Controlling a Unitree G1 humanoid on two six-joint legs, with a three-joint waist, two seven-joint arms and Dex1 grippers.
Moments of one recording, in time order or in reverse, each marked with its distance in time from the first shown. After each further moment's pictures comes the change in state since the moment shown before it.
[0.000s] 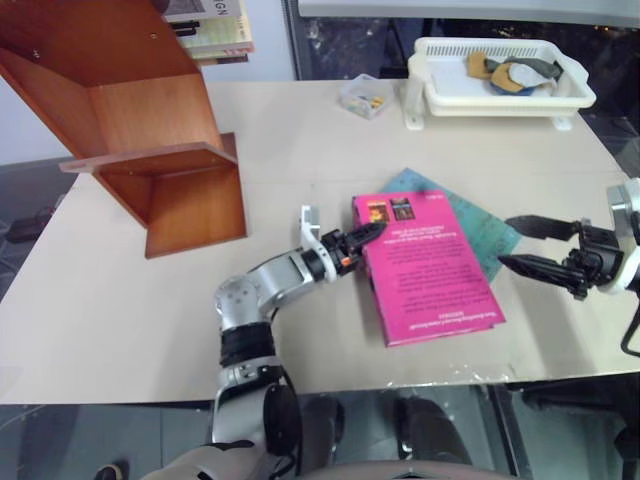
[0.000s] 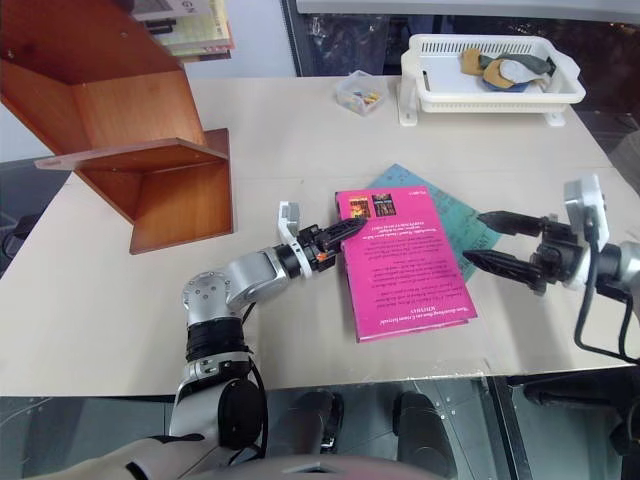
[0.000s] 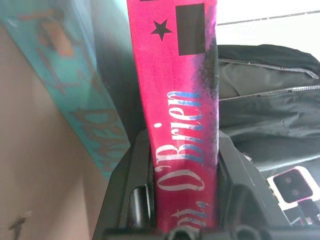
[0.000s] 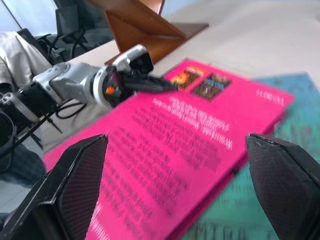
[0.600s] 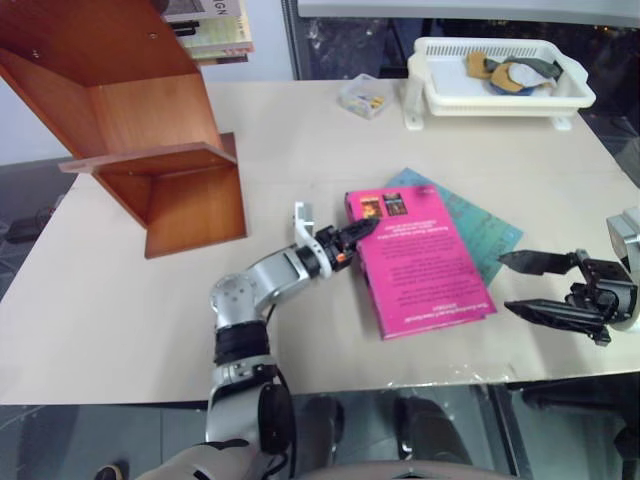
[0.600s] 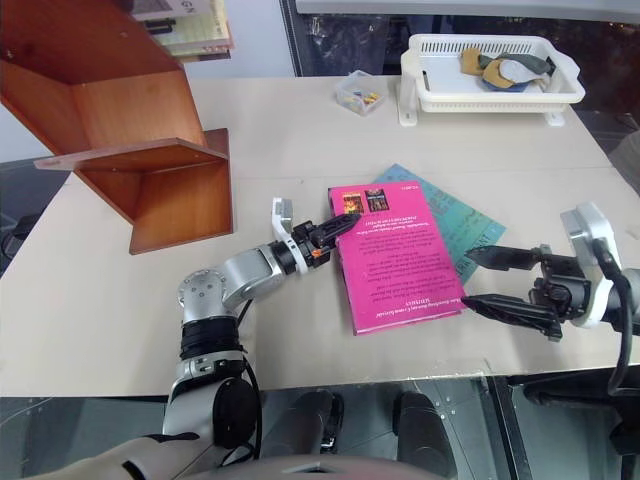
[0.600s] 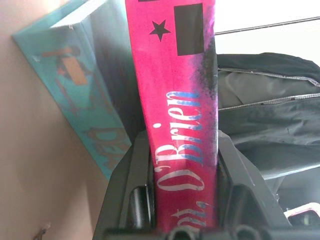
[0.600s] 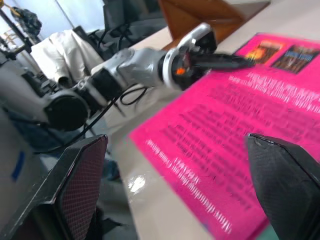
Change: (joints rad) left arm -0.001 0.032 -0.035 -0.004 0.003 -0.058 -0.033; right arm 0.150 -0.086 -0.026 -0.165 0.174 0.084 0.056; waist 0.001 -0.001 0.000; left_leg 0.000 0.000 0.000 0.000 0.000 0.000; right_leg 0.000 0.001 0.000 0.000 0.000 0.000
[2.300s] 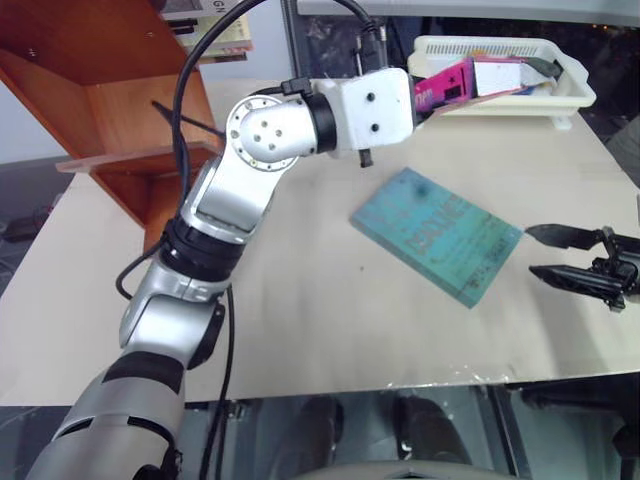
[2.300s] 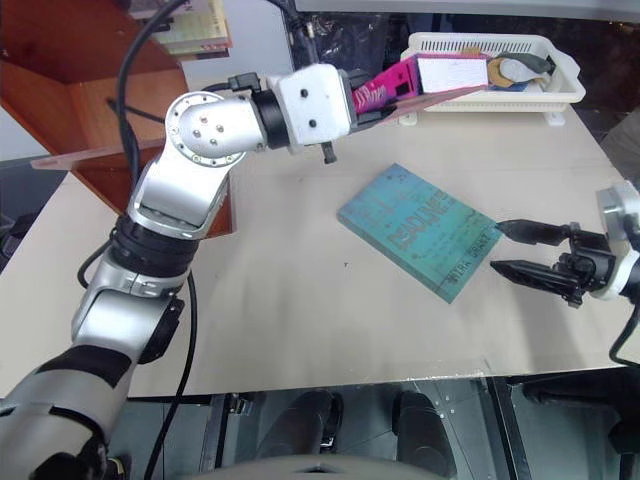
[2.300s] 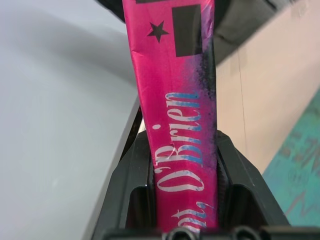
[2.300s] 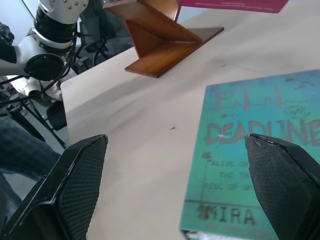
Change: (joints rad) left arm -0.540 0.529 -0.782 -0.197 1.366 -1.121 -0.787; right arm -0.192 -0.007 0.070 0.370 -0.118 -0.189 0.115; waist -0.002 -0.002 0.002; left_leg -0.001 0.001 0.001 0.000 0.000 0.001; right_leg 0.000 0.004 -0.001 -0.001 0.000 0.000
